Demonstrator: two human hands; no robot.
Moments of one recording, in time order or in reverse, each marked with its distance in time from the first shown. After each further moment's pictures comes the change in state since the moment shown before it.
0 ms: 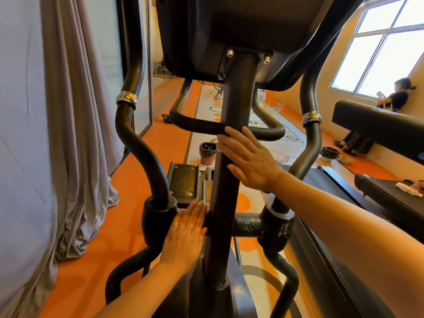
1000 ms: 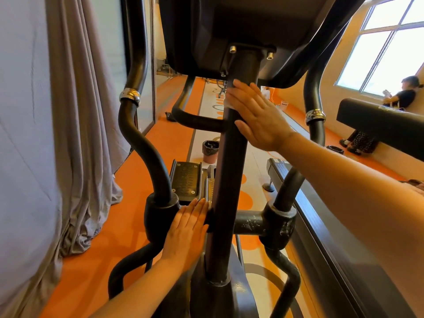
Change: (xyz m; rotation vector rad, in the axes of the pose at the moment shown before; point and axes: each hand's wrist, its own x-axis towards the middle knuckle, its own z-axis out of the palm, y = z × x) left_hand 0.000 0.002 -0.005 -0.062 -0.091 -0.067; right_hand 0.047 0.049 -0.033 0.054 0.021 0.096
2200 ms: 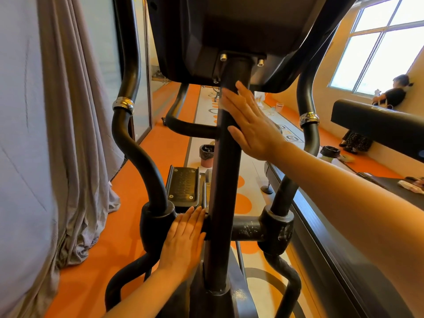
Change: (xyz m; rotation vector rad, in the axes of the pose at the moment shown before) left_hand 0.000 -0.004 0.005 0.024 0.004 0.029; right_hand -0.005 -0.008 0.003 0.203 0.048 0.123
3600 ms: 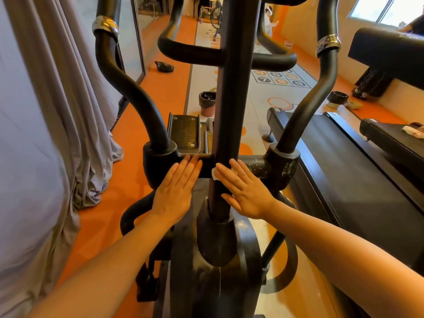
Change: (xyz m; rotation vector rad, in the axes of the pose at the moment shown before) left_hand -0.033 -0.022 0.000 0.306 0.161 0.221; right_hand -0.225 -0.129 0.103 -0.002 -0.274 -0.016
